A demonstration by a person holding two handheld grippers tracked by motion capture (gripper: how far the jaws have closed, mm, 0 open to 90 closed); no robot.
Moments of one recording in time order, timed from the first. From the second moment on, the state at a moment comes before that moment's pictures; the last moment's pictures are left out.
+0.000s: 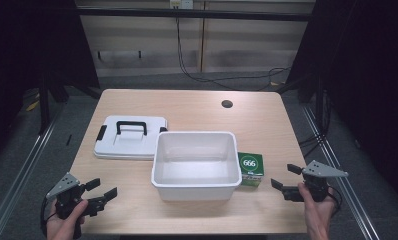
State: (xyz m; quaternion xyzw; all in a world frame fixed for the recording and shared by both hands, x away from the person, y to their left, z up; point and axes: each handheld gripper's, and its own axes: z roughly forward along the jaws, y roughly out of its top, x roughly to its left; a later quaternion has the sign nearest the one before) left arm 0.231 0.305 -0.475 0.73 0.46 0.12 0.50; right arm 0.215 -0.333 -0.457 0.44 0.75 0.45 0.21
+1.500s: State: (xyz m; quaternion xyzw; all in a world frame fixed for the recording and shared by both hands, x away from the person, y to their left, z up) left arm 0.231 0.304 -0.476 0.73 0.46 0.12 0.50; right arm 0.268 -0.295 -0.397 0.36 0.86 0.33 0.15
